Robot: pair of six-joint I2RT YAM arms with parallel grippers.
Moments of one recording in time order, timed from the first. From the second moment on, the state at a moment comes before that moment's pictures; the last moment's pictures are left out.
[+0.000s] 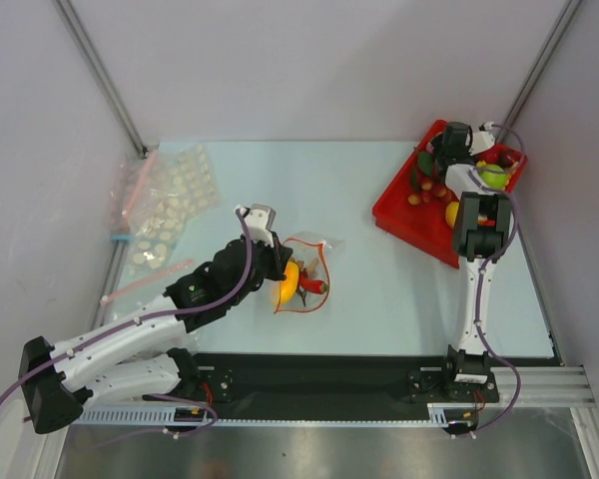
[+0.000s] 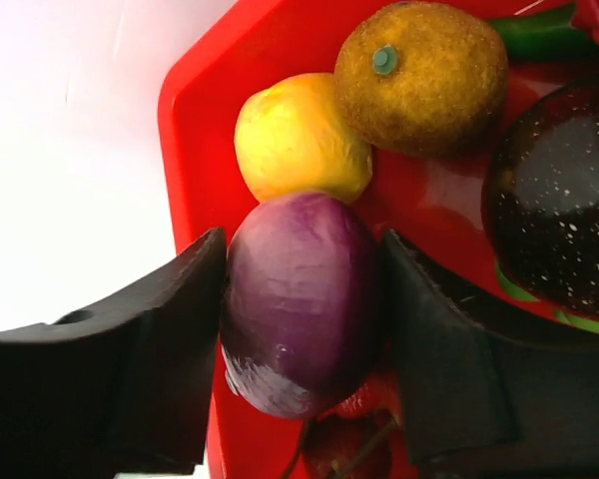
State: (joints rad) left arm -0.94 0.97 0.78 -0.16 -0.38 -0.45; right arm -0.07 2.52 2.06 0.04 0.32 0.93
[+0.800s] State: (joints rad) left arm -0.94 0.97 0.78 -0.15 -0.38 -0.45; right arm -0.08 1.89 1.33 0.48 0.09 0.78
